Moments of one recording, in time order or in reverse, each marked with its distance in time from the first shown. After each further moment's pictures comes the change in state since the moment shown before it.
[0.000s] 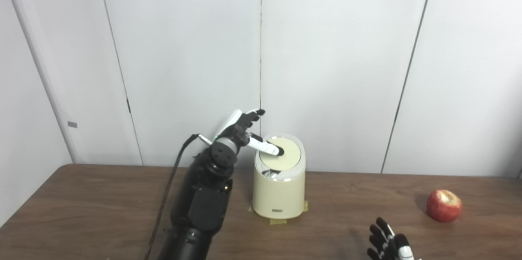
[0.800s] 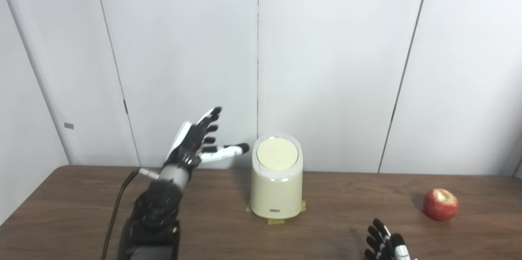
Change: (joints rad) left arm 0.262 0.041 0.129 -0.493 -0.111 0.000 -0.082; right arm -0.012 -0.002 -0.009 0.046 0.020 -0.010 0.007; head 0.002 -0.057
